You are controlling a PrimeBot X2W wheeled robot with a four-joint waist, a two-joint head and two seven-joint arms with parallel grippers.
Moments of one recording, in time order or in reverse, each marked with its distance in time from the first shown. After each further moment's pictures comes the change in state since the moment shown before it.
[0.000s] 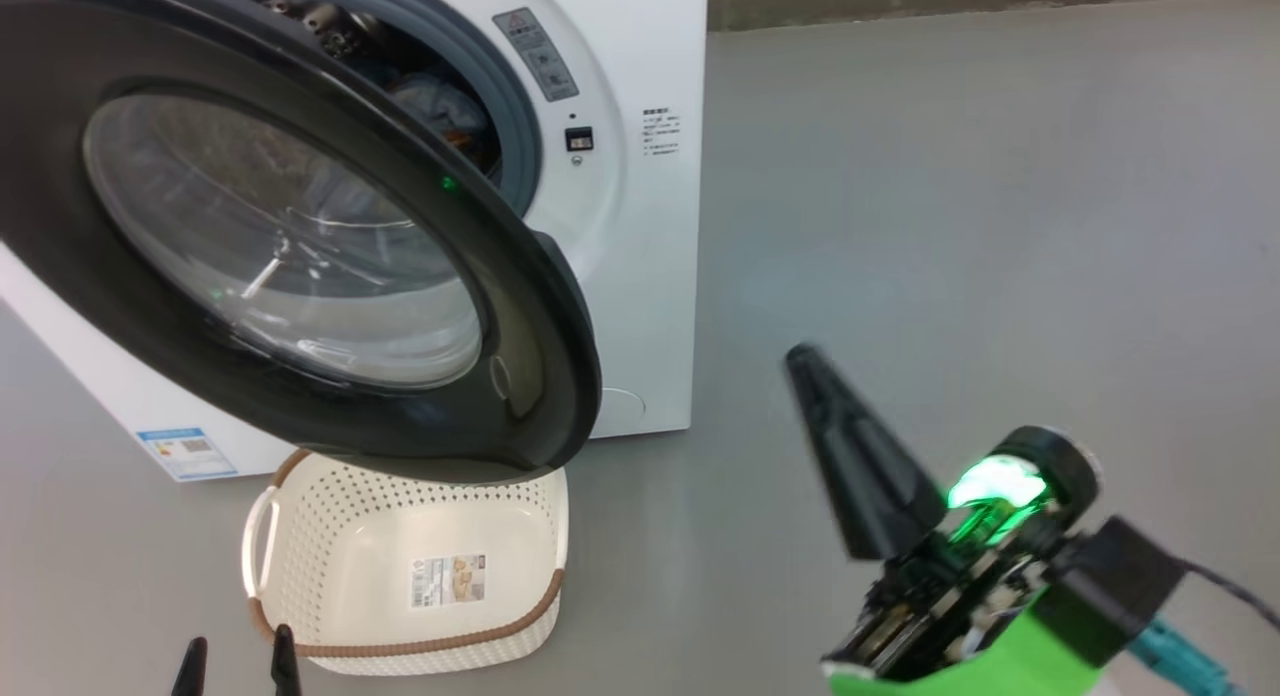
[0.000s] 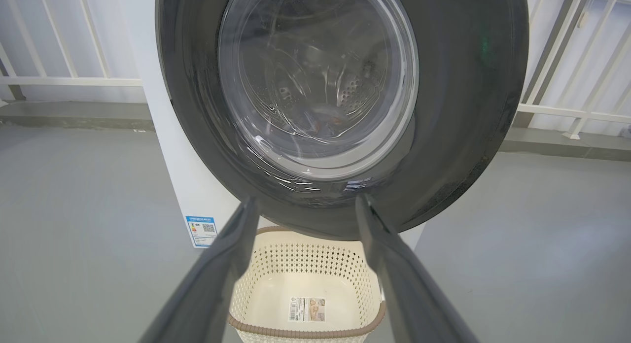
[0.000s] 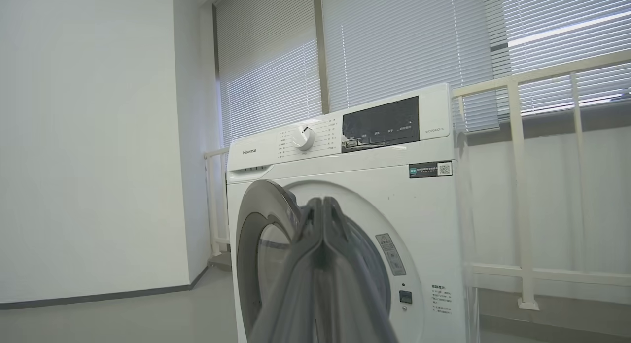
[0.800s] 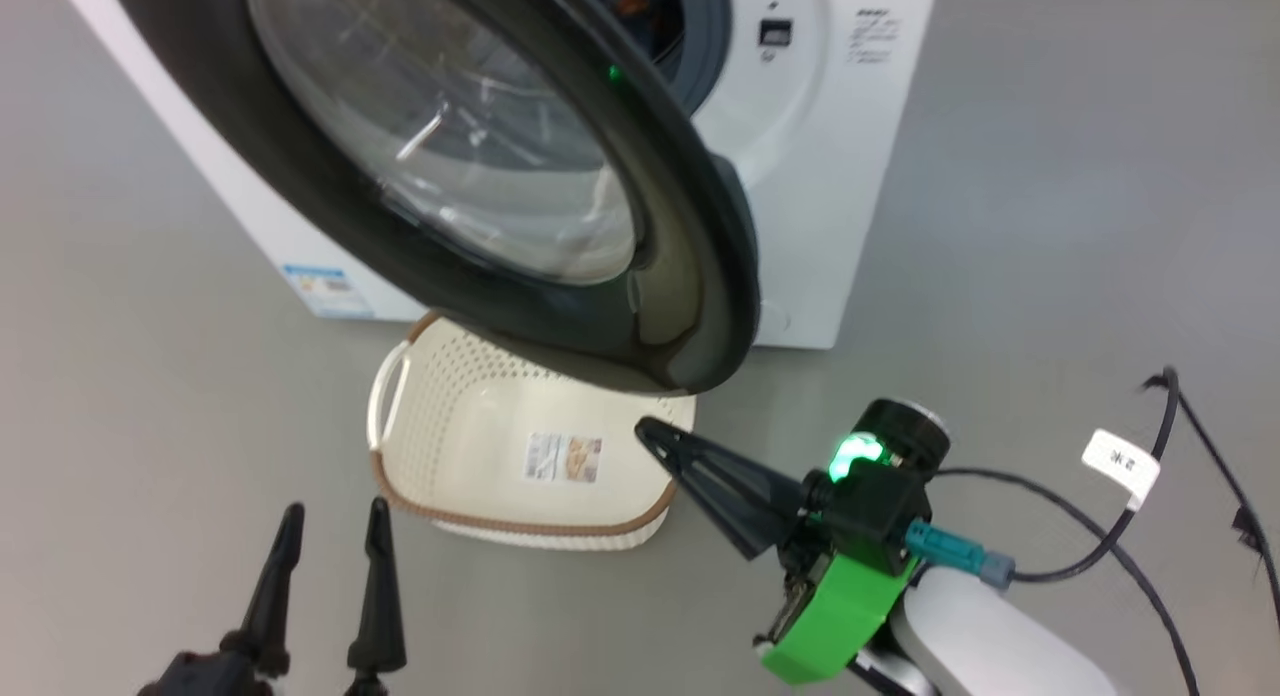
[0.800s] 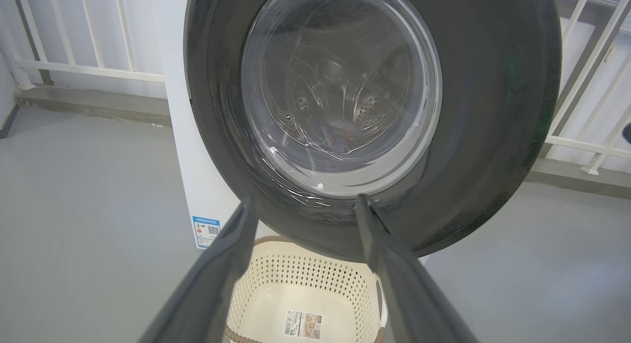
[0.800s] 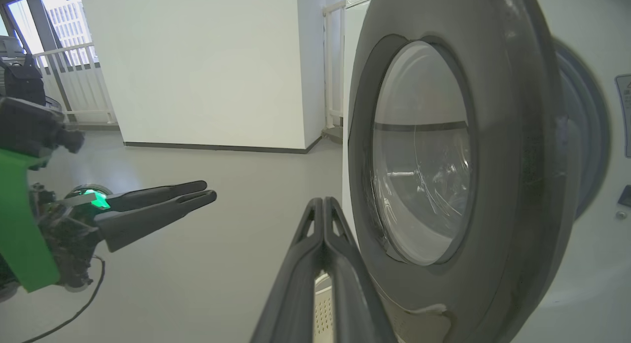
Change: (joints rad) left arm -0.158 -0.003 -0.175 -0.042 -0.070 0.046 0.000; right arm -0.296 -0.156 0.345 0.413 0.064 0.000 0.000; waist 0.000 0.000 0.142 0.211
